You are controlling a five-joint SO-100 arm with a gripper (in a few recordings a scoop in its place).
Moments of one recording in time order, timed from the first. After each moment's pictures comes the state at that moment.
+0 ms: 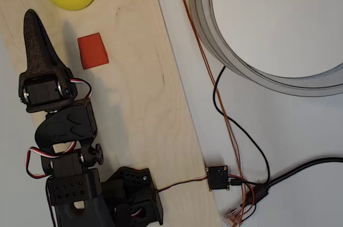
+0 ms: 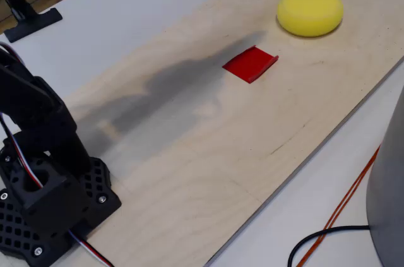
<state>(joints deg) 94.7 112.7 122.8 -10.9 5.6</state>
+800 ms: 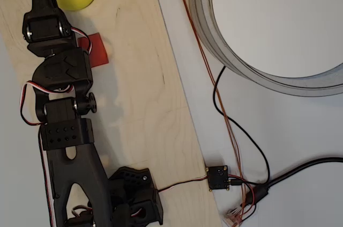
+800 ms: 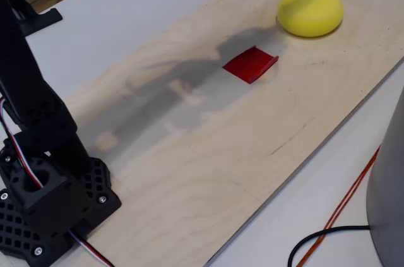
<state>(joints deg) 95.8 80.9 94.7 4.7 7.1</state>
